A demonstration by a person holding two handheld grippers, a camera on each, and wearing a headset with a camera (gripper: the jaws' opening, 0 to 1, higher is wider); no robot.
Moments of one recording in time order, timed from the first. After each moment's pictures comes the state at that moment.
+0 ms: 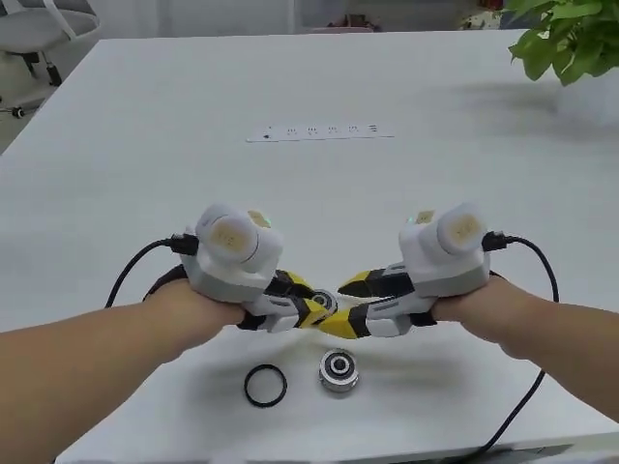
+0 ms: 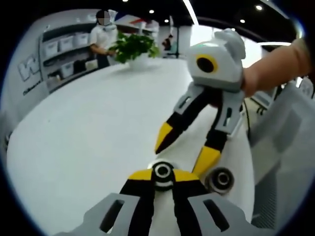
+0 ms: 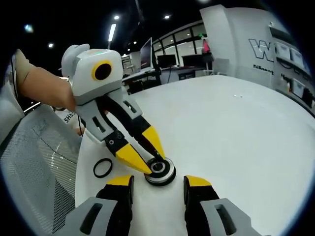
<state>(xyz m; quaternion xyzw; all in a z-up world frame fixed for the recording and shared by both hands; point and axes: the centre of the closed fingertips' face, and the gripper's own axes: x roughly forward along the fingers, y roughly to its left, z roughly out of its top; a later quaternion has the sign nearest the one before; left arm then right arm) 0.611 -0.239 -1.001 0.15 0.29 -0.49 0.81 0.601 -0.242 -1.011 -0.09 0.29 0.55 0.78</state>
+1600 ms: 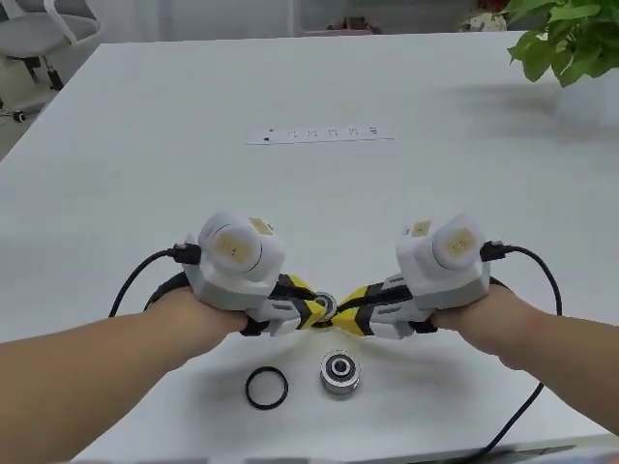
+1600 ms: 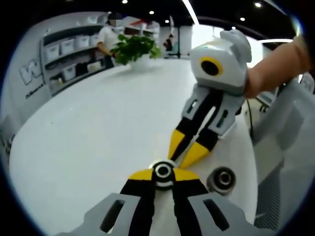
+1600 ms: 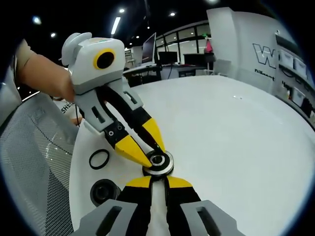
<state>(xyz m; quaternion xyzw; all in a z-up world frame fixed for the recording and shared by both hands) 0.611 -0.240 -1.003 0.16 0.28 -0.48 0.81 0.600 -0.247 -1.020 -0.13 0.29 0.54 0.78</state>
